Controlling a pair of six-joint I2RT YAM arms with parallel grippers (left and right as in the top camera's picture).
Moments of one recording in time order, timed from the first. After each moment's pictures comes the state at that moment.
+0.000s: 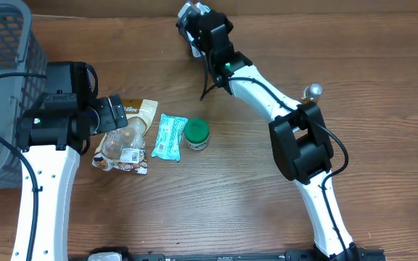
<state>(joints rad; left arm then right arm) 0.03 1.34 1.35 -1.08 -0.13 -0.24 0.51 2.45 2.01 0.11 0.35 -0.74</state>
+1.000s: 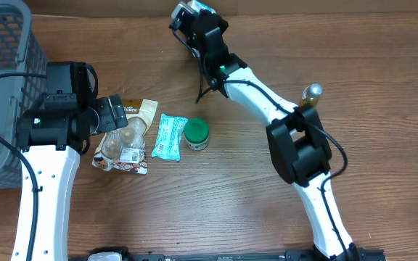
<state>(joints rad) 0.03 1.34 1.35 -1.08 -0.13 -0.24 0.54 2.41 2.01 0.09 0.41 -0.71</state>
